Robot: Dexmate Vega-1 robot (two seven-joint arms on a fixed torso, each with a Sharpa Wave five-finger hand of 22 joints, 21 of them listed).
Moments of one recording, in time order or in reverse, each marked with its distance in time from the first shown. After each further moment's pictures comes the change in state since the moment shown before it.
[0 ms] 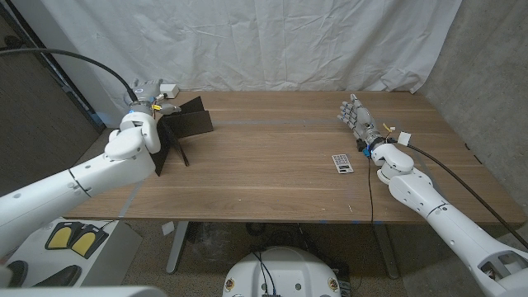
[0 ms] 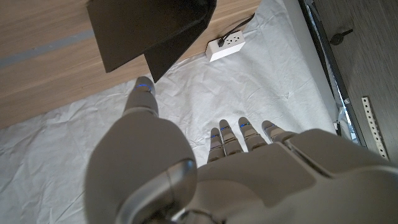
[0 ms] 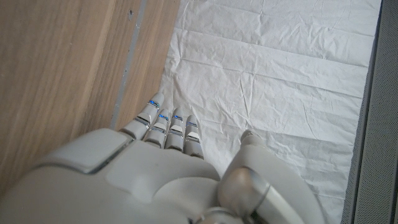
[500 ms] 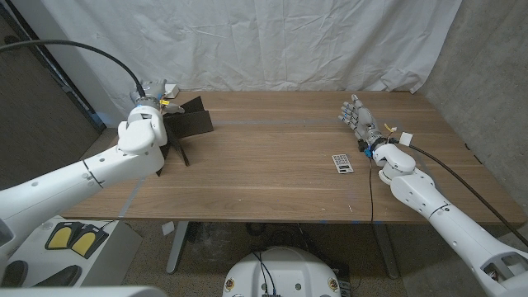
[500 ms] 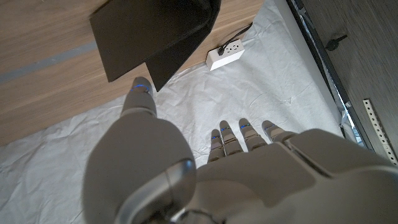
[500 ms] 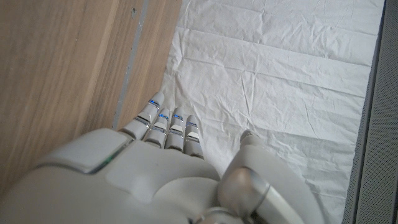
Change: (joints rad) left arm -0.121 -0.034 0.116 0.034 0.103 0.053 -0.148; left_hand -0.009 -0.009 -0.015 0.001 0.004 -0.025 0.008 -0.001 0.001 -0.016 0.009 -0.004 0.000 -0.014 -0.003 0.000 0.000 -0.005 0.004 0.000 0.000; right arm -0.009 -0.009 0.008 -0.008 0.005 -0.007 -0.002; right_hand -0.004 0.004 0.000 0.000 0.000 0.000 0.000 0.000 0.000 0.011 0.000 0.000 0.000 0.011 0.000 0.000 0.000 0.011 0.000 -0.007 0.000
